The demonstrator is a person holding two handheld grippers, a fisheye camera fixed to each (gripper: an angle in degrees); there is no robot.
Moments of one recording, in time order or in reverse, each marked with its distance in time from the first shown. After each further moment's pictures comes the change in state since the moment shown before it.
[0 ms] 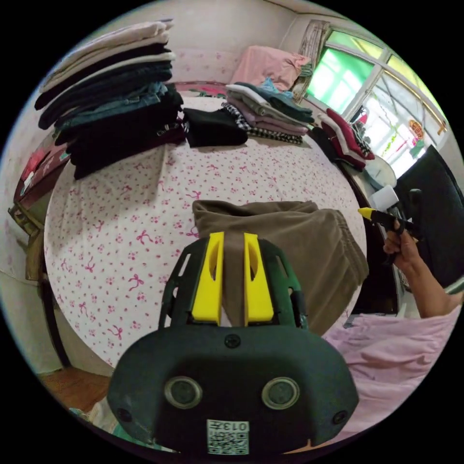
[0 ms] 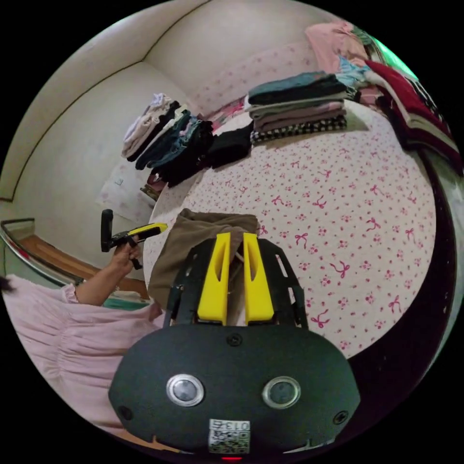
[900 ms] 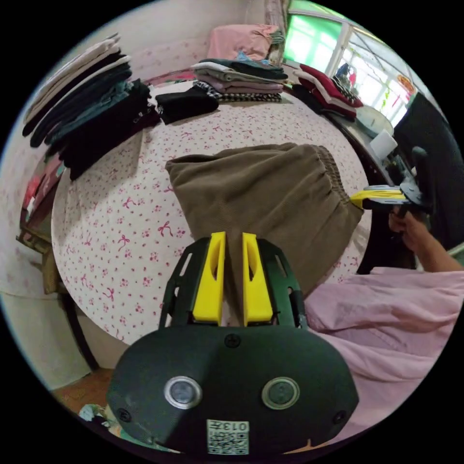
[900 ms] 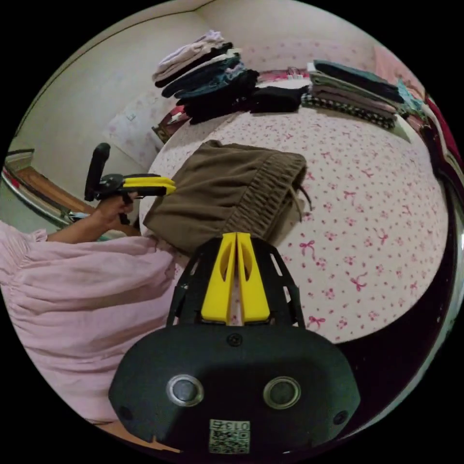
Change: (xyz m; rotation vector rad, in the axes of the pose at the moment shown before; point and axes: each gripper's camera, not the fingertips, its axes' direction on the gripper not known) left arm 0.040 0.023 0.003 -0.104 -0.107 0.189; right arm -0.064 0.084 0.060 -0.219 0.054 -0.277
